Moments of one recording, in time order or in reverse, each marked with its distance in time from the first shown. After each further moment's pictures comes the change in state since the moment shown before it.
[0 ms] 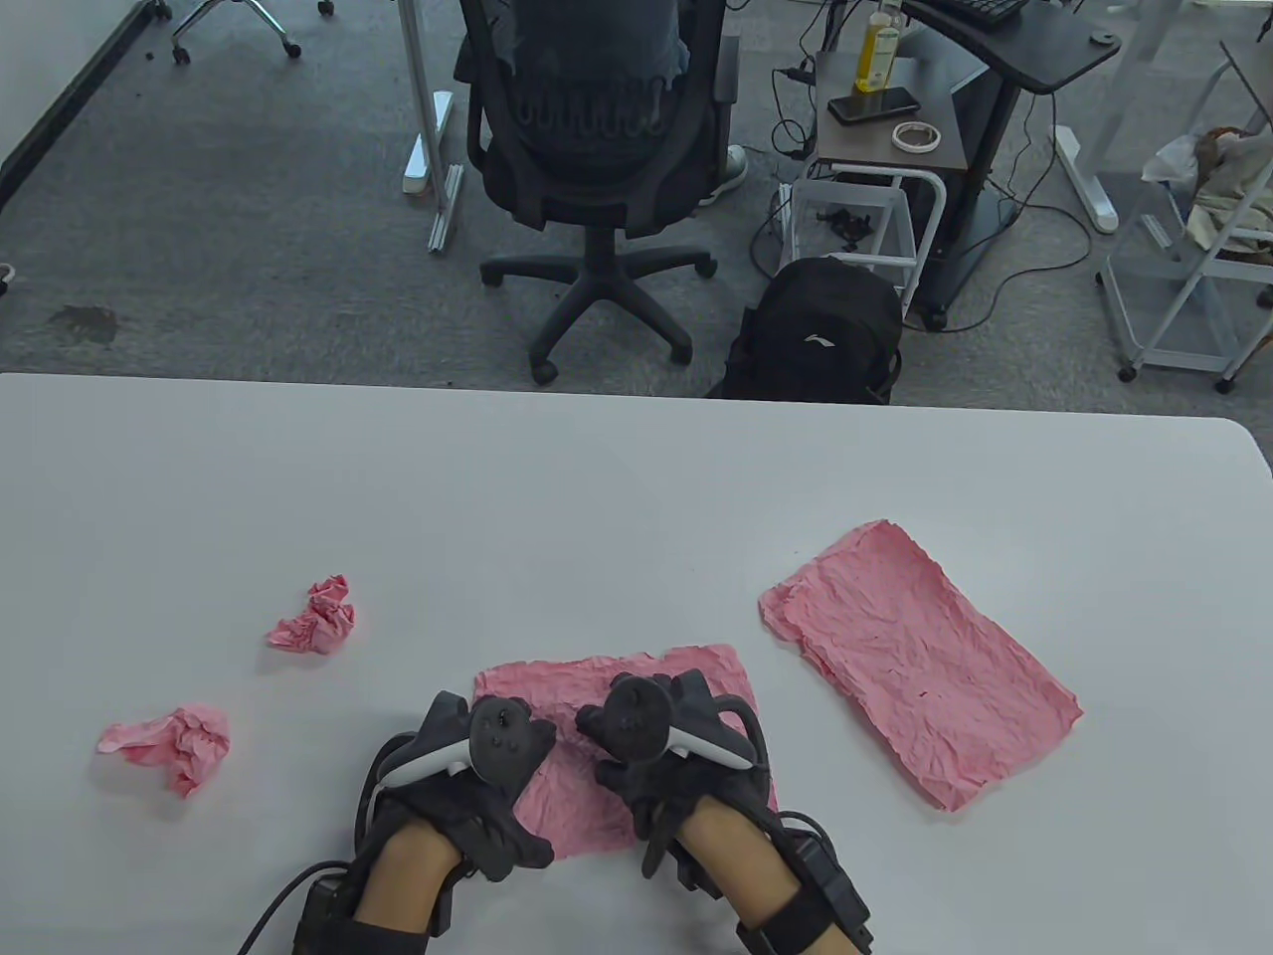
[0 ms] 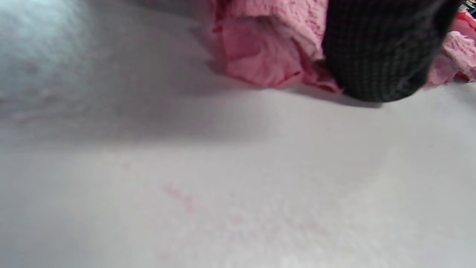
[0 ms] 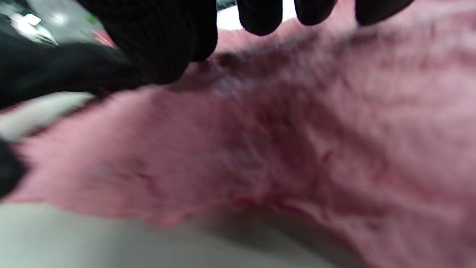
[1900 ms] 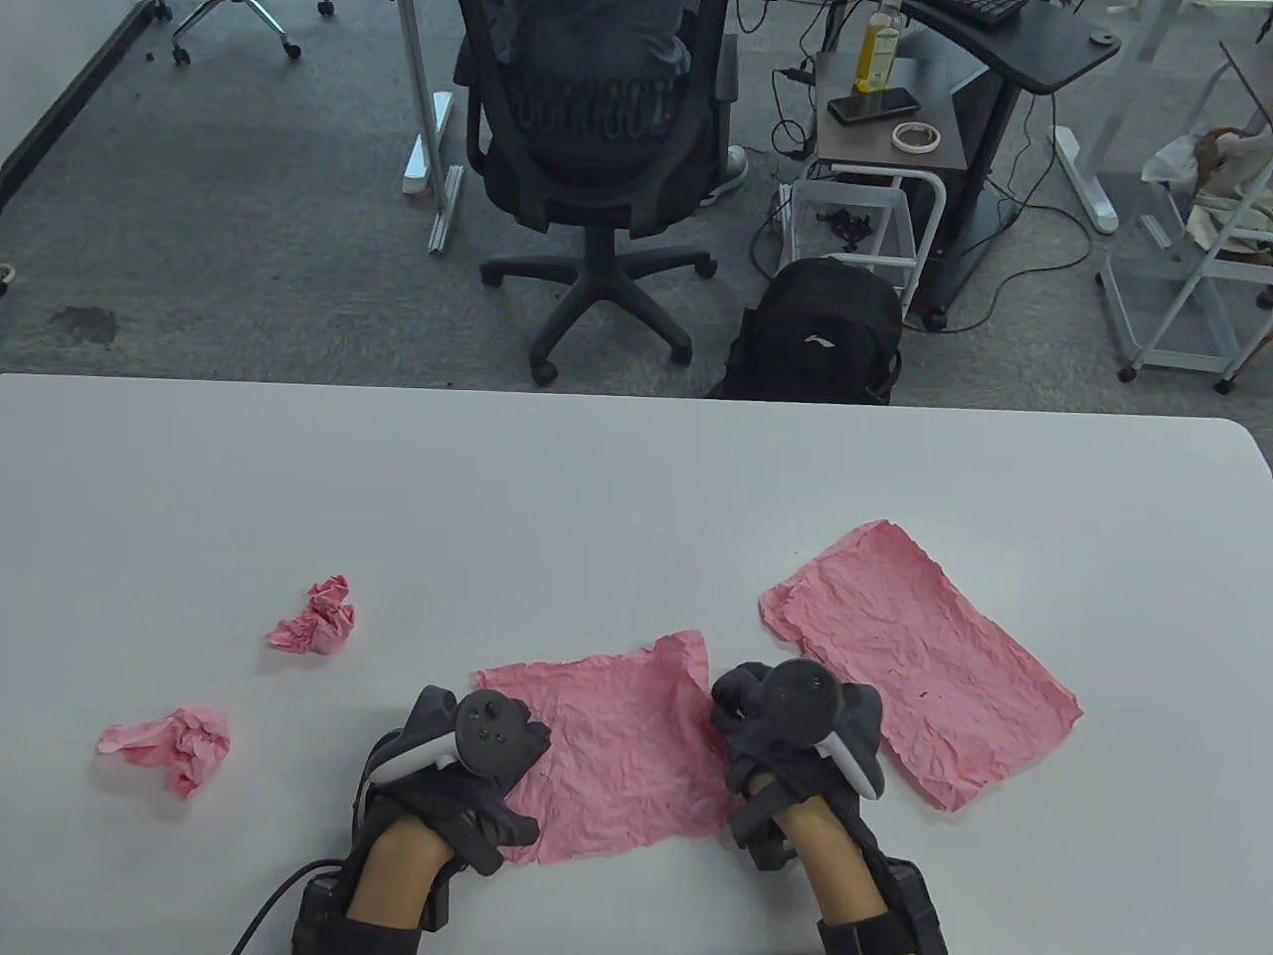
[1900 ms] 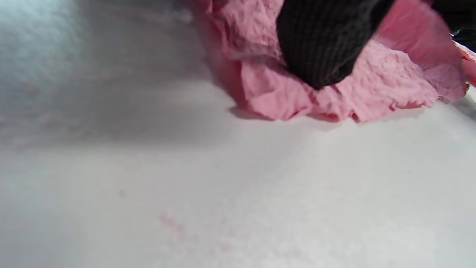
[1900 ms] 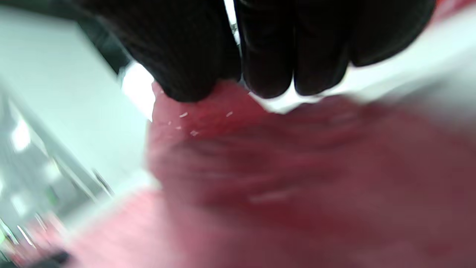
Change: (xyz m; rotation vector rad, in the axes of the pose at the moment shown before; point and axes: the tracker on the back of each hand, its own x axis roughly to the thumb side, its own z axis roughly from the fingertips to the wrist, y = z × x) left_hand -0.003 0.006 0.004 0.022 -0.025 0.050; right_hand -0.103 -0.026 0.062 -0.518 0.123 -0.637
